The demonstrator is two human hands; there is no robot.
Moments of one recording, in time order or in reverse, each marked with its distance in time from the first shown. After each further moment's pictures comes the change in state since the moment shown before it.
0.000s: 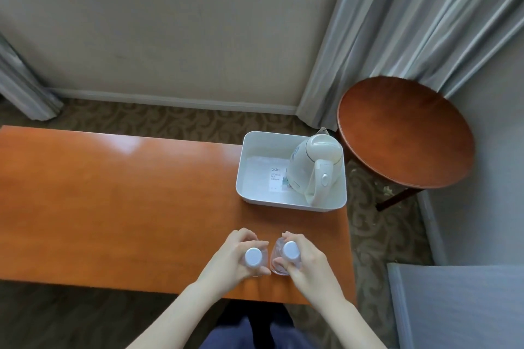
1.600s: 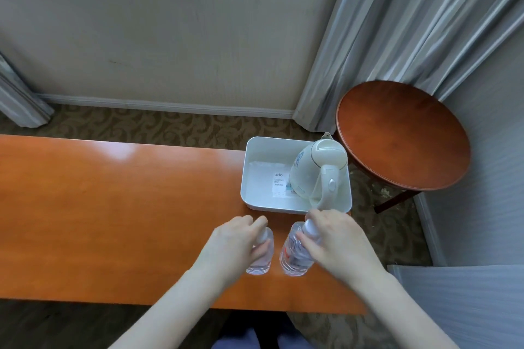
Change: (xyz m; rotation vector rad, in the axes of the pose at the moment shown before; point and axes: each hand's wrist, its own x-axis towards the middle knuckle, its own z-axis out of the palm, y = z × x) left_hand -0.001 0.068 -0.075 0.609 0.005 0.057; right_hand 0.034 -0.078 -0.072 -0.564 -0.024 -0.062
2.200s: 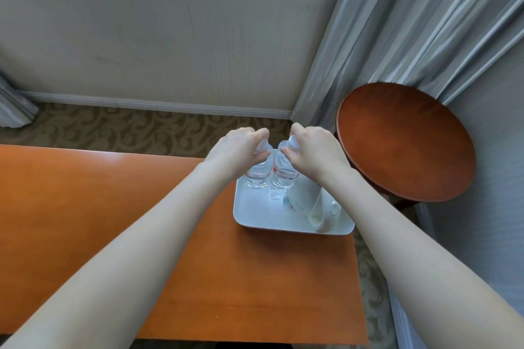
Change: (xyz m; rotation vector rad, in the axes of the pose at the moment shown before) left_hand 0.184 -0.053 -0.069 -0.005 0.303 0.077; right_hand 0.195 0.029 -0.031 -0.121 0.157 -0.022
